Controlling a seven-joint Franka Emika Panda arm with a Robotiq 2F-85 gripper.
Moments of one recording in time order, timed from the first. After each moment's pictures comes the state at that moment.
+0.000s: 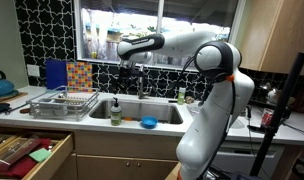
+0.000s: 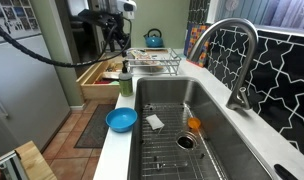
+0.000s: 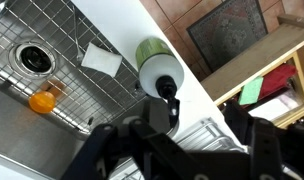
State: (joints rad) arm 0.01 -0.29 -0.08 -2.09 0.15 1.98 -0.18
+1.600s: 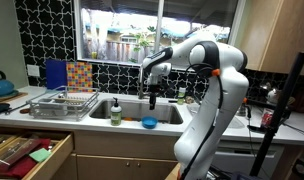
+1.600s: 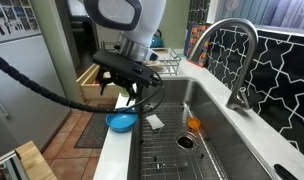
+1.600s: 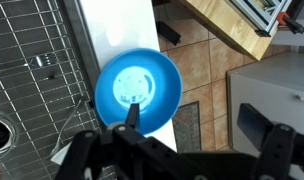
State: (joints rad) arm -0.12 -0.22 -0.36 -2.21 0.10 1.67 -1.02
